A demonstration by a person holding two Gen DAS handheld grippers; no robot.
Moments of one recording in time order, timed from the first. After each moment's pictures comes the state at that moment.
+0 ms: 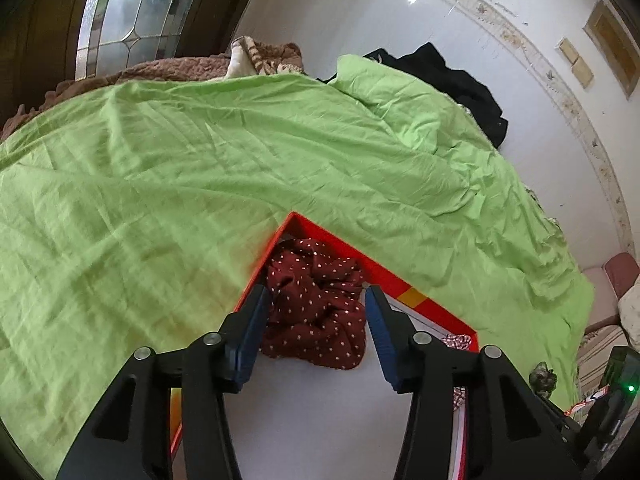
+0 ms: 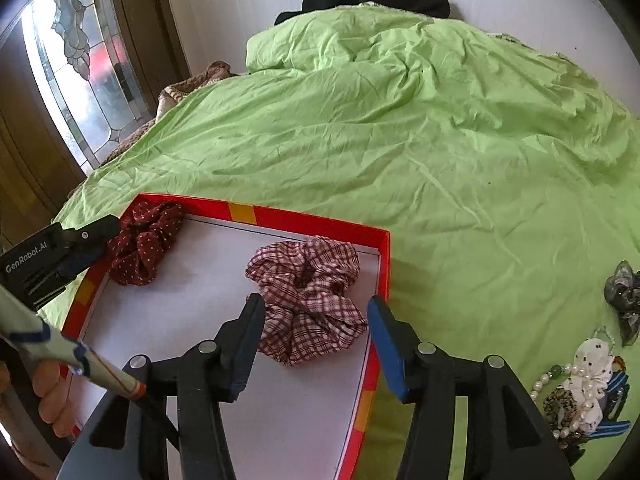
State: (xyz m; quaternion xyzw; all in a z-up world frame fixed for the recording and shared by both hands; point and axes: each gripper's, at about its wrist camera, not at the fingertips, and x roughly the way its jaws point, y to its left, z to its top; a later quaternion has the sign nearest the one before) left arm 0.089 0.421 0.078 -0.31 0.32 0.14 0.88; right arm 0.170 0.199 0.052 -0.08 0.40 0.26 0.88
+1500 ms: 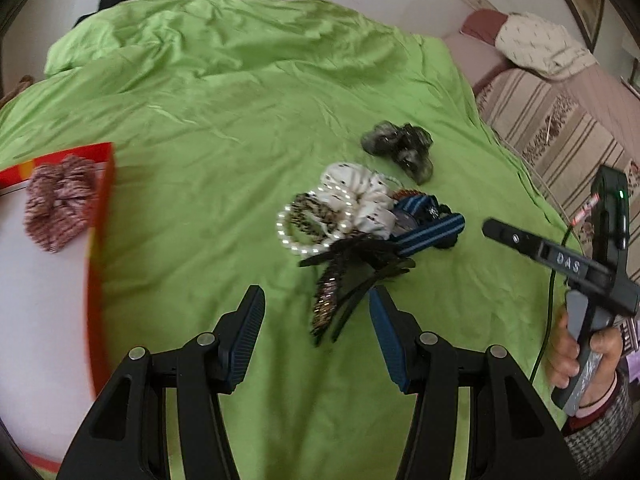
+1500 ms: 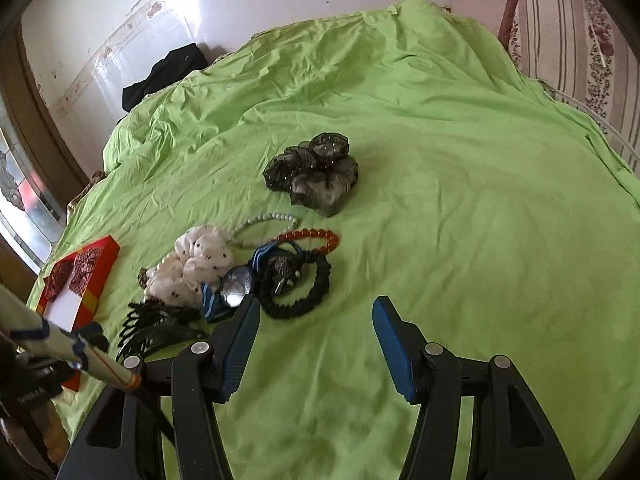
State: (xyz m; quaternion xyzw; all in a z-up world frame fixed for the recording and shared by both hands) left arm 0.095 0.061 0.048 -0.07 0.43 -0.15 0.89; right arm 0.141 -0.192 0.024 0.09 0.37 0.12 0.92
